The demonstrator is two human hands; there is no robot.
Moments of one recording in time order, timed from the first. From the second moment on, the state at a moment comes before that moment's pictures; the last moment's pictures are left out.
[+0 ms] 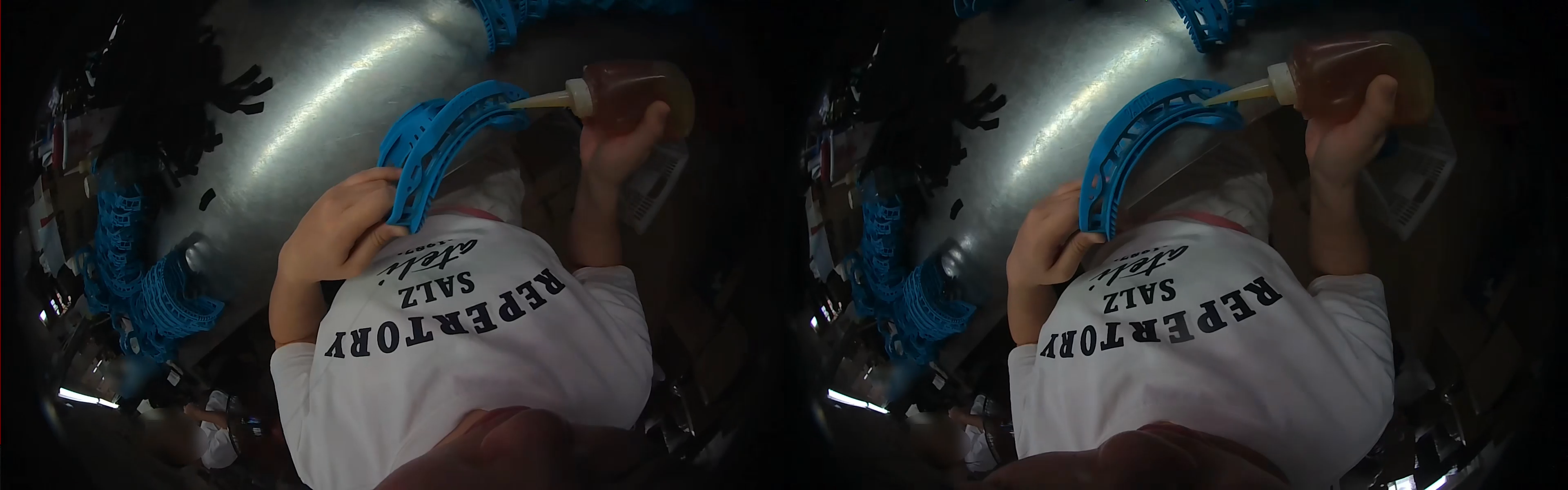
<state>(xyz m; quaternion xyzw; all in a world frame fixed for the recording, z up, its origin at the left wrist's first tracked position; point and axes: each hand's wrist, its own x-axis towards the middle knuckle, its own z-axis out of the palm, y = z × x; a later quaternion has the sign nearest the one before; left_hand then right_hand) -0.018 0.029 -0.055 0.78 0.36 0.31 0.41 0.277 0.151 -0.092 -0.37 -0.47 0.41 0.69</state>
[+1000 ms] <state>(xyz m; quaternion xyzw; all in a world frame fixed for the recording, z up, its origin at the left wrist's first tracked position) -0.048 -0.042 -0.109 0.61 0.54 0.42 0.40 0.347 0.186 -0.138 -0.12 -0.07 0.77 0.63</state>
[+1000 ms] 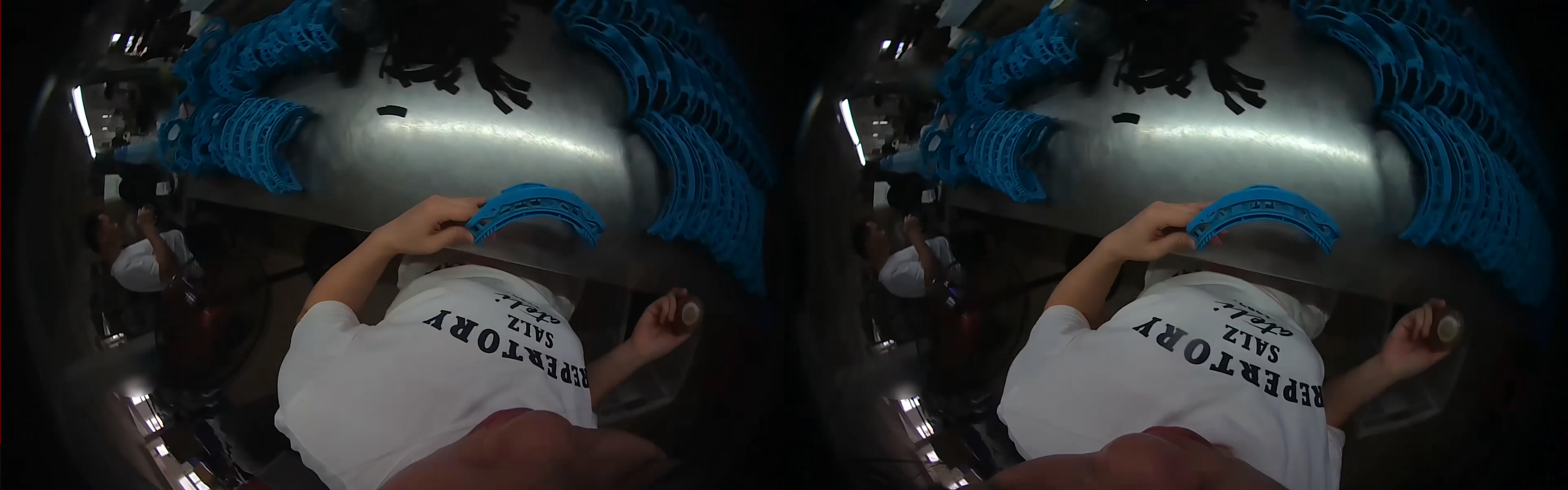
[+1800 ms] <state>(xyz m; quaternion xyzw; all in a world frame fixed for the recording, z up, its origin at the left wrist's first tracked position) -0.103 -0.186 -0.147 0.18 0.80 0.52 -0.26 0.321 0.253 -0.153 -0.14 -0.20 0.73 0.64</state>
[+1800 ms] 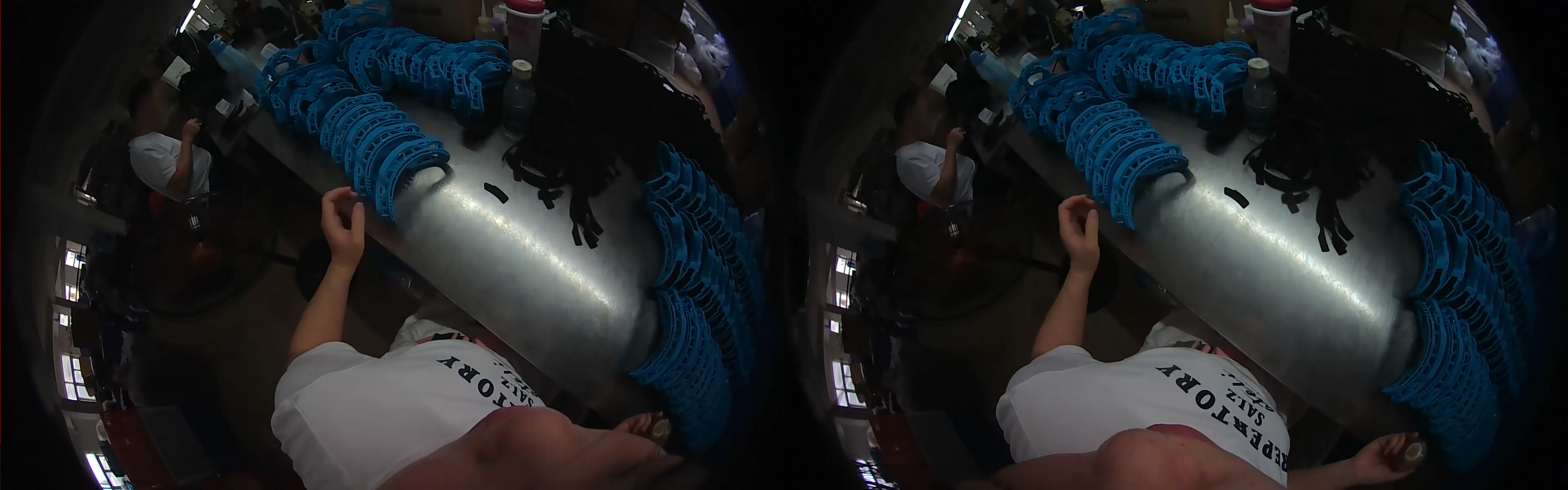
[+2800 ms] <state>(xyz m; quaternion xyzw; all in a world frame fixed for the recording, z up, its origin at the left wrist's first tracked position) -0.370 0.076 -0.055 0.14 0.99 0.02 -0.03 0.325 0.219 -0.126 -0.19 -0.13 0.67 0.70</state>
